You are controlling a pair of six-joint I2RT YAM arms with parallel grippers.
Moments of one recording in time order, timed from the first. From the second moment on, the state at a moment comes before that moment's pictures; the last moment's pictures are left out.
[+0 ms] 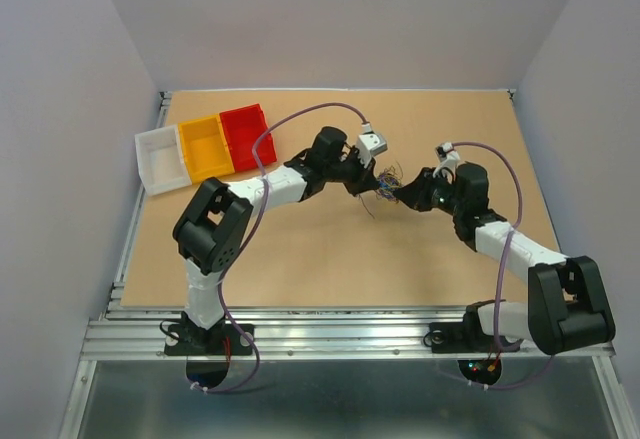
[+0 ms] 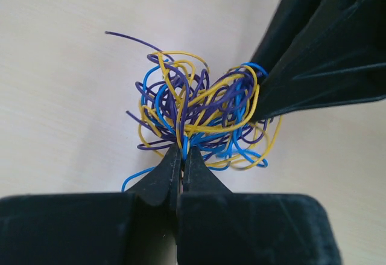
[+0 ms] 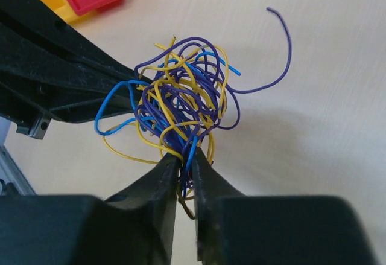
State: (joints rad) left arm -0.70 1.91 1.30 0.12 0.56 0.07; right arm 0.18 1.27 0.54 0.34 -0.53 0.45
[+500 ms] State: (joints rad) left arm -0.47 1.81 1.24 0.19 0.24 -0.07; right arm 0.20 0.86 0.54 0.25 -0.18 0.50
